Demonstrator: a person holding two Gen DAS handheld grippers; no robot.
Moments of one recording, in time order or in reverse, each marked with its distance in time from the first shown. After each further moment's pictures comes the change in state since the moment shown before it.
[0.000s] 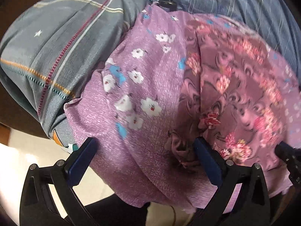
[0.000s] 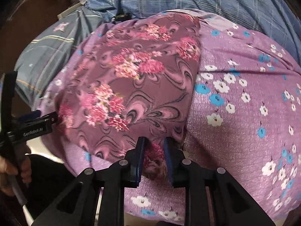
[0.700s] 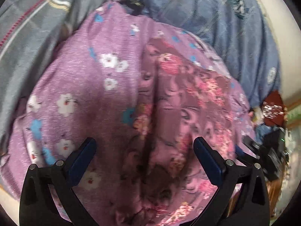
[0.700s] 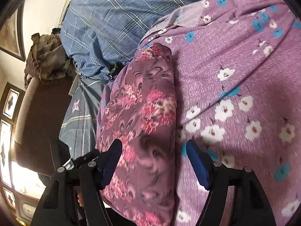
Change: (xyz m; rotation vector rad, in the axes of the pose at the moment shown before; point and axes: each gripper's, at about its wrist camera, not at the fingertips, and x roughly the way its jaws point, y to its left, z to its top) left arm 0.042 -0.011 0.079 -0.059 0.075 -0.525; right arm 0.036 -0.112 0.058 0.445 -0.108 0.434
